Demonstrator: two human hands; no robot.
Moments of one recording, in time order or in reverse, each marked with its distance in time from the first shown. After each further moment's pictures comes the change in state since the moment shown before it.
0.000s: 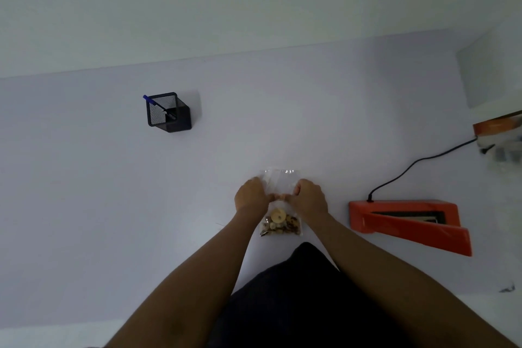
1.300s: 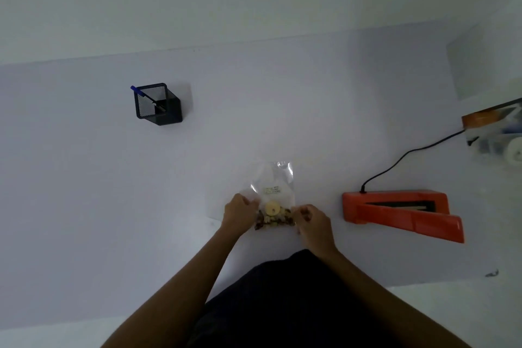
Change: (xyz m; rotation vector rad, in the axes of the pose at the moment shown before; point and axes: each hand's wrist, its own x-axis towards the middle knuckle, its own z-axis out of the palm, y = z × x) left_hand -0.045 -0.033 0.012 -0.468 -0.113 -0.221; right_hand -0.070 0.060 0.010 0.352 0.023 0.018
